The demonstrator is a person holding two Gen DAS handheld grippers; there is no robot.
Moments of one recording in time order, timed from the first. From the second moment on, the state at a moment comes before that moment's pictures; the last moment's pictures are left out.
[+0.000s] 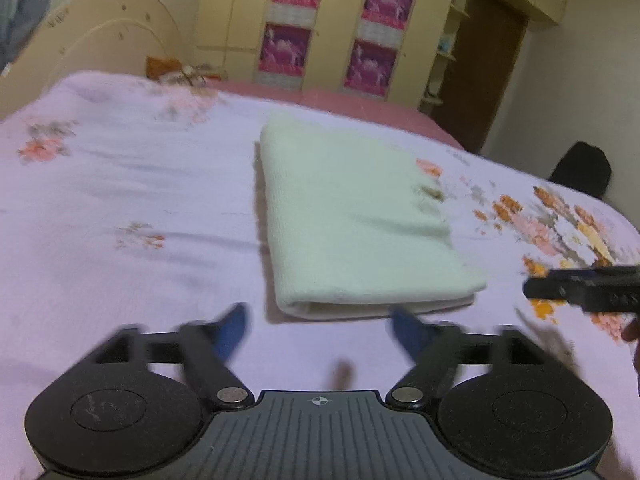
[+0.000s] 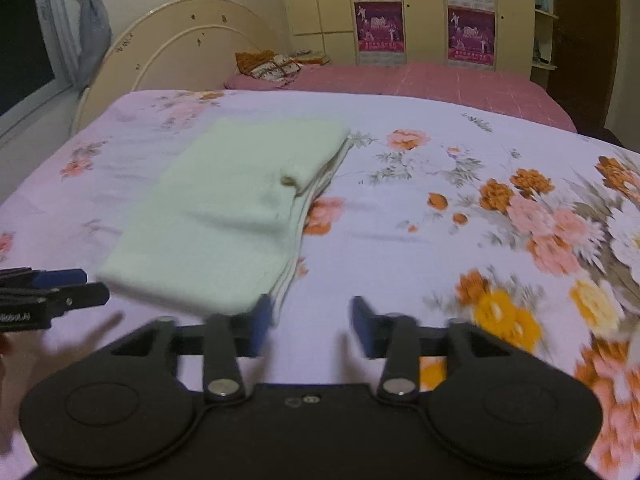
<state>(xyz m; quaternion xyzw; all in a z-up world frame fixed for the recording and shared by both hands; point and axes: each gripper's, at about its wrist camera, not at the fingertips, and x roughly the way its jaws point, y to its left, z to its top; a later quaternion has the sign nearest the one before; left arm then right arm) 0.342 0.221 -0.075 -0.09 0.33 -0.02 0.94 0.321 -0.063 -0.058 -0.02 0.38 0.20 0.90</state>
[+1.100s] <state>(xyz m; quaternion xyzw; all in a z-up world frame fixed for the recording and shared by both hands) 0.077 0.158 0.084 -0.07 0.21 -0.01 0.98 0.060 -0.103 0.082 -0.01 0.25 0.16 0.95</state>
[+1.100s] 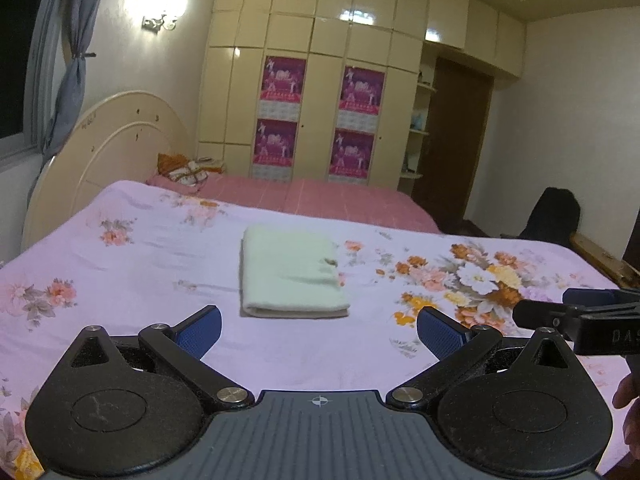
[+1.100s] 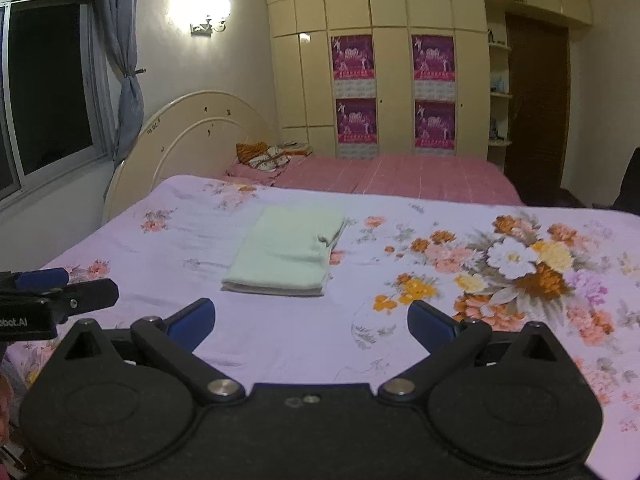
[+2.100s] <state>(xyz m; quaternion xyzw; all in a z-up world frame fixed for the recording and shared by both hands) 0.066 0.161 0.091 -0.07 0.19 -0.02 0.98 0.037 -0.088 0.097 -0.01 0.23 0.16 0.96</state>
